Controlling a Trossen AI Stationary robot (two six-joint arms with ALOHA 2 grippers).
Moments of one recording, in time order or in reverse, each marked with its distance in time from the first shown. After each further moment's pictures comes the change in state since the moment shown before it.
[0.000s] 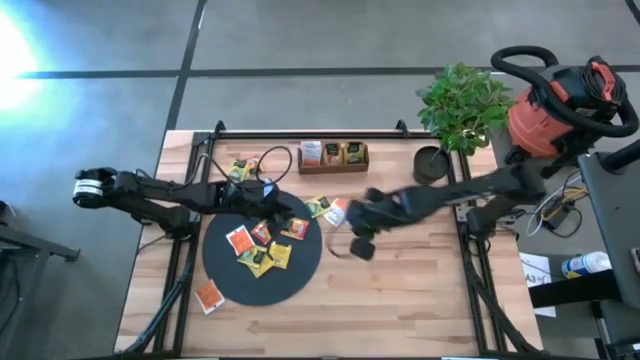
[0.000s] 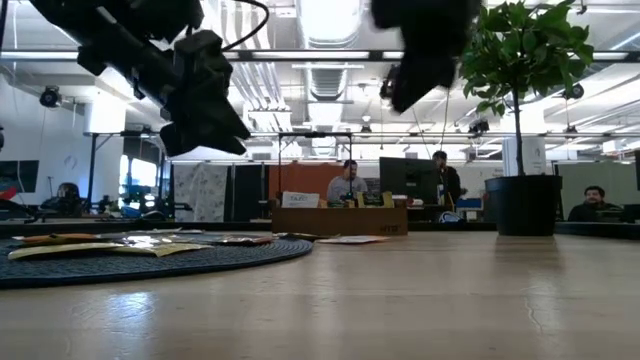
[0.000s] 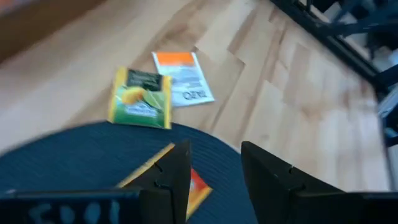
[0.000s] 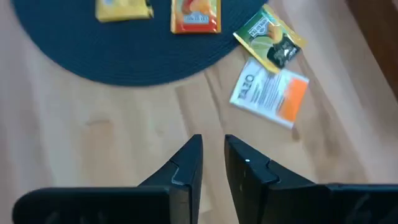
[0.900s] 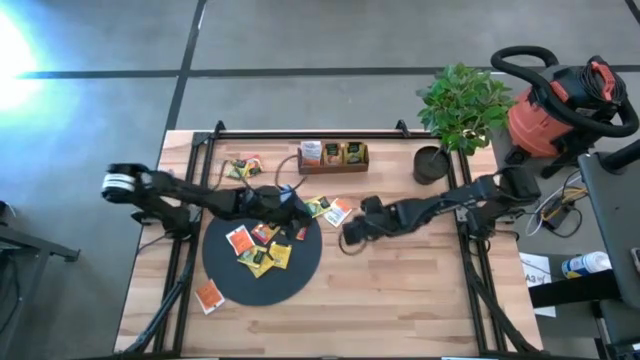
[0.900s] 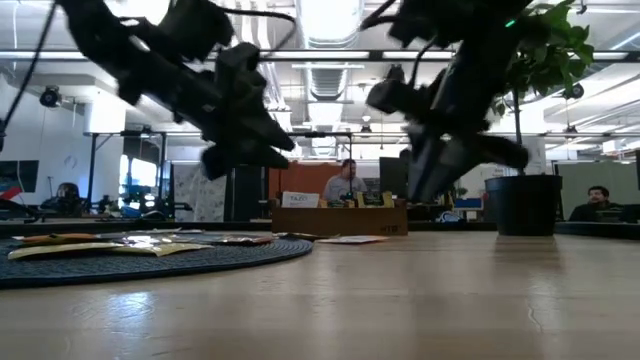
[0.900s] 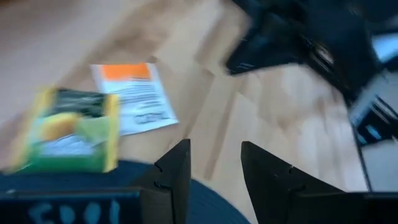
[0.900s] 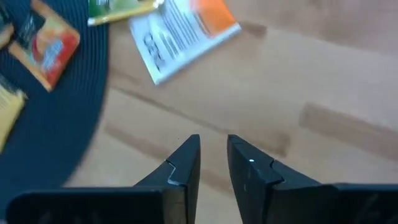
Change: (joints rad) left arm -0.011 0.303 0.036 0.372 0.083 -0.006; right arm -0.040 0.066 -0.291 0.260 0.084 0.891
